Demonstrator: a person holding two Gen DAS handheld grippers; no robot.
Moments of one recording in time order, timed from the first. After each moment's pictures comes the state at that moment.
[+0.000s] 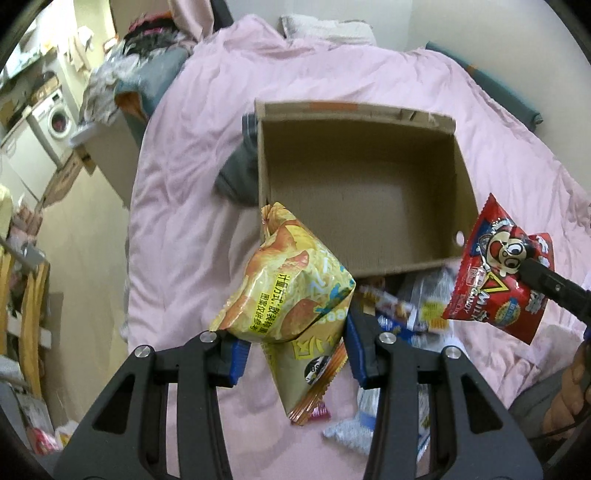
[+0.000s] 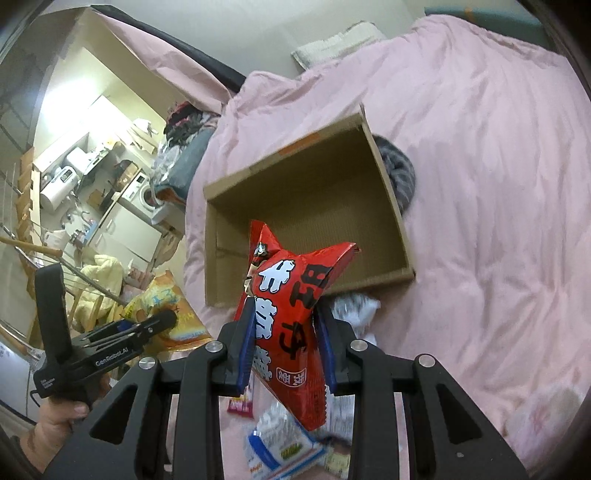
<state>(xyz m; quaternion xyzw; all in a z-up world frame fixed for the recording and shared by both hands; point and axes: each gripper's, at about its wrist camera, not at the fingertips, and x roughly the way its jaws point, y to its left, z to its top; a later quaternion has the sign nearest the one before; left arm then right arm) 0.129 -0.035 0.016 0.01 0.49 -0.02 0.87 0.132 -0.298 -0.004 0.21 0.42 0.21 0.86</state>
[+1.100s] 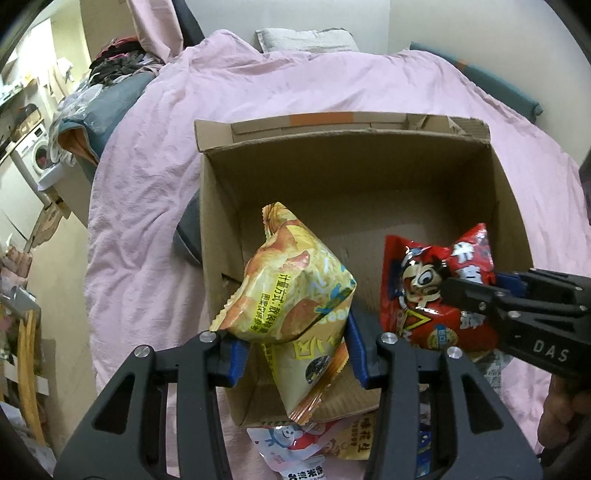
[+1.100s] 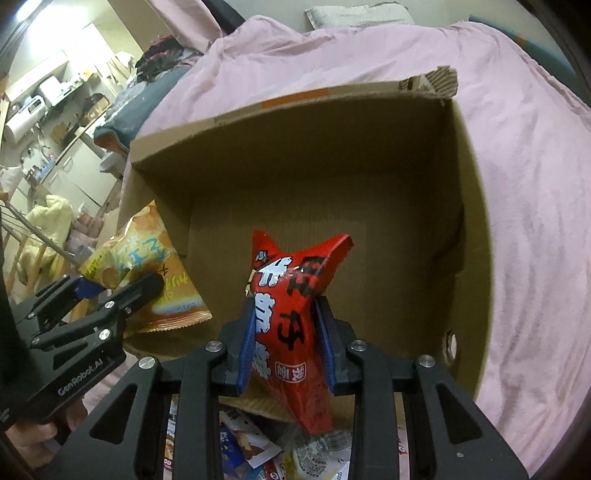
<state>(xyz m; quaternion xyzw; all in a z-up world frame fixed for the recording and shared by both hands) 0.229 -0.054 -0.044 0.05 0.45 -0.05 0.89 0.258 -0.220 -0.069 0.07 0.50 0.18 0.85</state>
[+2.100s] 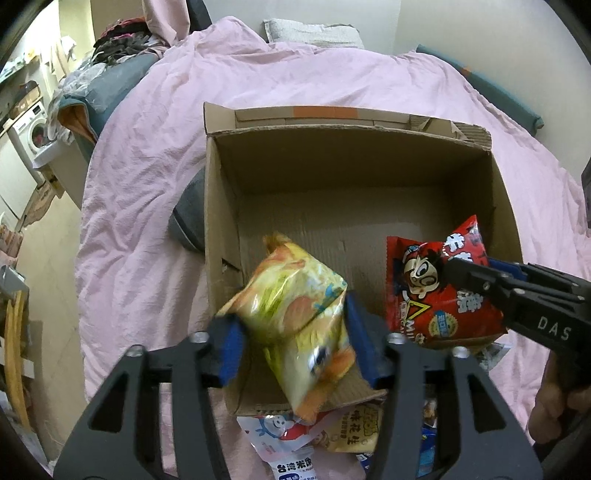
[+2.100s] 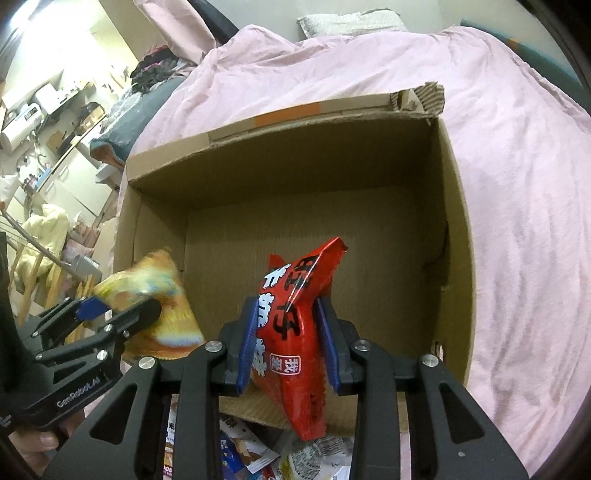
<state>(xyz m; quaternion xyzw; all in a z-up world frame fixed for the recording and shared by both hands) 0.226 -0.042 -0.043 0.01 0.47 -0.05 0.88 0.258 -0.229 -0.055 0.08 0.48 0.16 0.86</state>
